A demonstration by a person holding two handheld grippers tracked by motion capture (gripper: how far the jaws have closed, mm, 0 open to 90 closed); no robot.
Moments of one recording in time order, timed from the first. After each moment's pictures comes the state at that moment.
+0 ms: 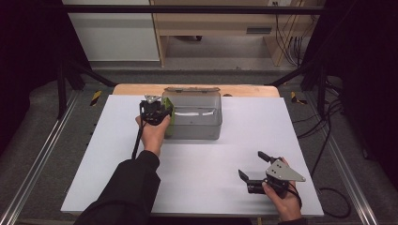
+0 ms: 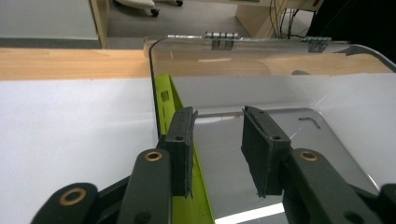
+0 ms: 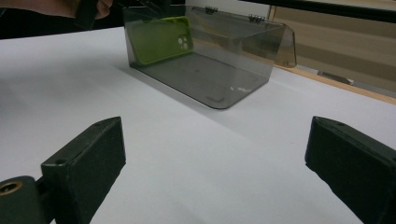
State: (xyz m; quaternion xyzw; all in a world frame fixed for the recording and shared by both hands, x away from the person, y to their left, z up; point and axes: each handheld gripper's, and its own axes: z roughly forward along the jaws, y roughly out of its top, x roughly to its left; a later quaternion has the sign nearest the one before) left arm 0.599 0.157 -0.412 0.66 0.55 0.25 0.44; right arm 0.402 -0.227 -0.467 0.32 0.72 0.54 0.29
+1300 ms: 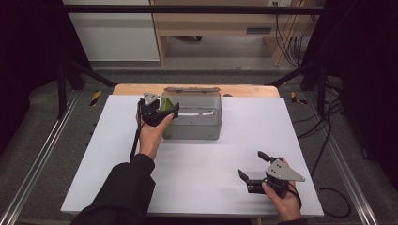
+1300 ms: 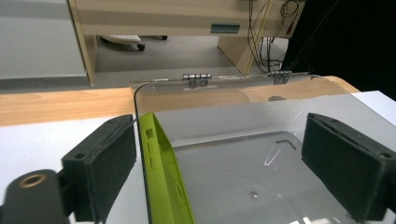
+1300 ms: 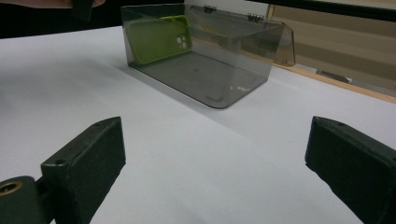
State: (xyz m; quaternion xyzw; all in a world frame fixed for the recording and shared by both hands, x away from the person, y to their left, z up) left arm 0.589 0.157 -0.399 0.66 0.50 0.28 0.49; right arm 0.403 -0.226 -0.466 0.32 0.72 0.53 0.29
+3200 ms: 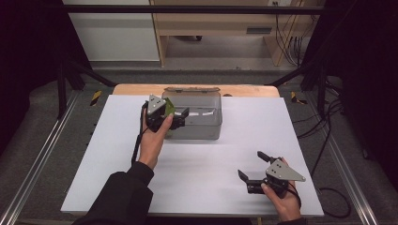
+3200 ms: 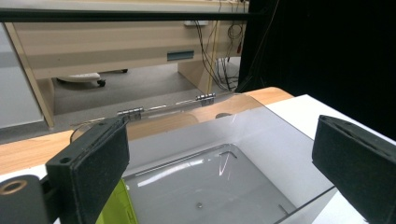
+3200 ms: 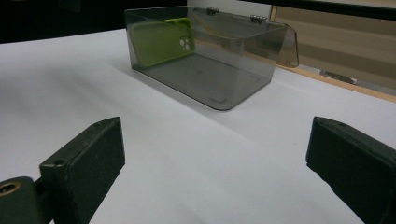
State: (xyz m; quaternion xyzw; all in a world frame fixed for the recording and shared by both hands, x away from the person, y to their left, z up) left arm 0.551 0.140 -0.378 0.68 0.40 0.27 0.55; right arm 0.402 -0.226 -0.466 0.32 0.72 0.54 0.29
